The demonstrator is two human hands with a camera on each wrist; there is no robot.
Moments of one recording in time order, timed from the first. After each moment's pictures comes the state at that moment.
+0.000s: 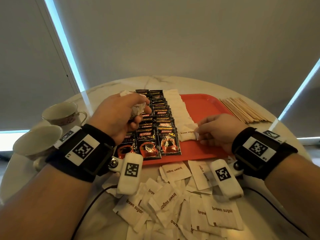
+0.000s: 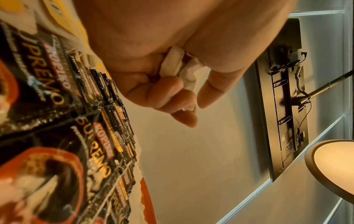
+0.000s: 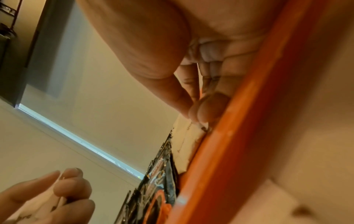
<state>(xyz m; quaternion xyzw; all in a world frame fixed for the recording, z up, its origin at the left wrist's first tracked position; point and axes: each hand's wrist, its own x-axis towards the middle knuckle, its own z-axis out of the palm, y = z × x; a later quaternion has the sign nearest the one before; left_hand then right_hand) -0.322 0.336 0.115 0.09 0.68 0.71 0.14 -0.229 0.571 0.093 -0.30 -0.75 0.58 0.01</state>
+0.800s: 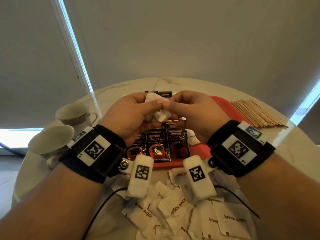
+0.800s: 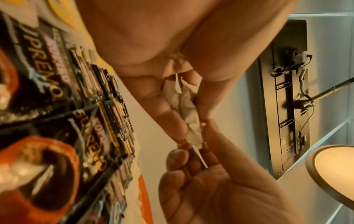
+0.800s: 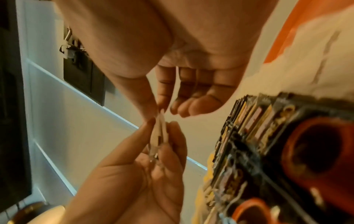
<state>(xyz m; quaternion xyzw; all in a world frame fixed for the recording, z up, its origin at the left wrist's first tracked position) -0.312 0.336 0.118 0.14 0.66 0.72 0.15 -0.259 0.498 0.120 -0.03 -0.75 0.65 0.11</state>
